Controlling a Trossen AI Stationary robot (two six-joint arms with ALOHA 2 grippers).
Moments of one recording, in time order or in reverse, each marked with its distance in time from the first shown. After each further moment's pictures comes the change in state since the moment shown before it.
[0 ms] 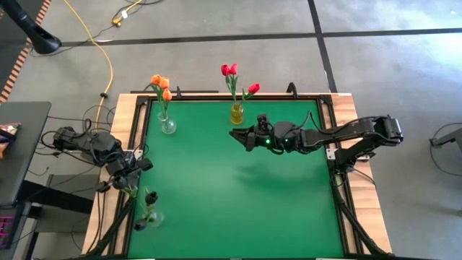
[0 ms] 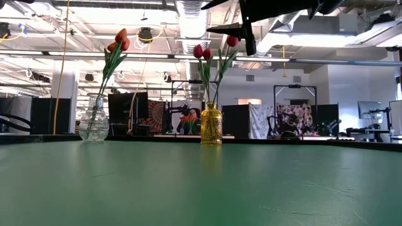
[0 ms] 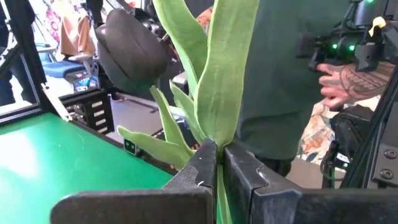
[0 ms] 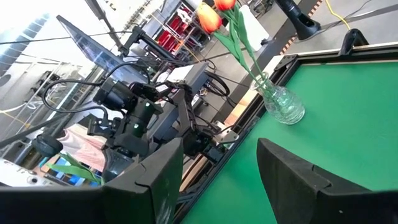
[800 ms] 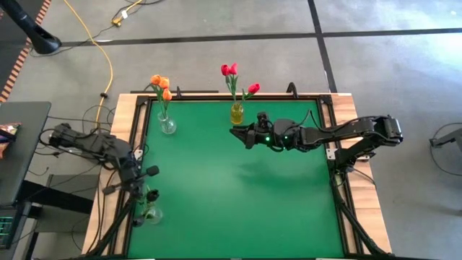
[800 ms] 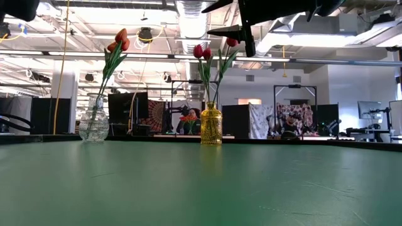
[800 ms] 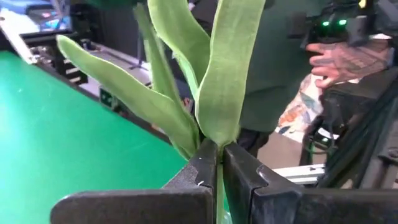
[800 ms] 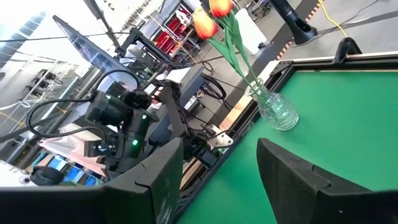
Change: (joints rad) left arm 0.000 0.170 0.000 -0.056 0.061 0.011; right arm -0.028 0.000 0.000 -0.001 -0.019 -0.027
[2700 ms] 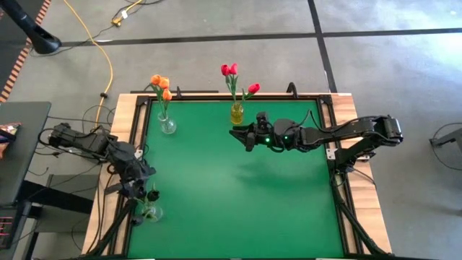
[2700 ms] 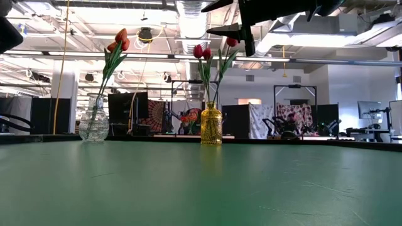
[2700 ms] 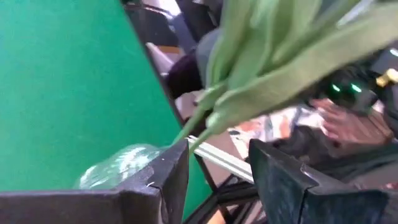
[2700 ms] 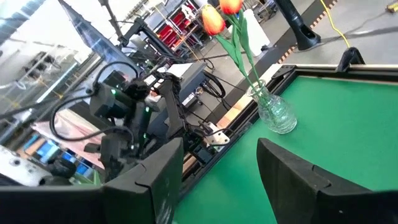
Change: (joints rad) left arm 0.000 0.012 0.016 -0.210 -0.007 -0.538; right arm 0.000 0.000 0.000 0.001 -0.014 -0.078
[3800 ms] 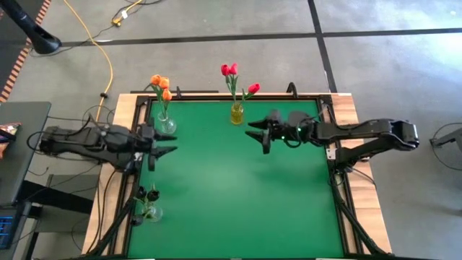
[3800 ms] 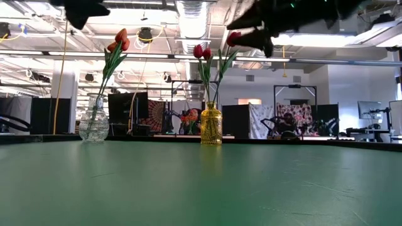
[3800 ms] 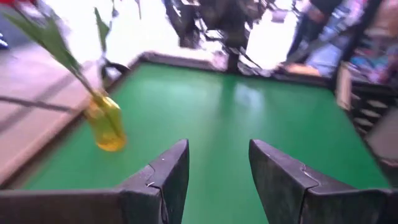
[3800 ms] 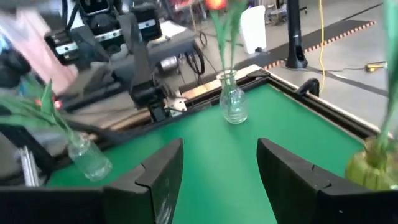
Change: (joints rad) left arm 0.155 0.167 0.244 0.130 -1.048 0.329; right arm -0.128 -0.209 -0.136 -0.183 -0.180 -0.480
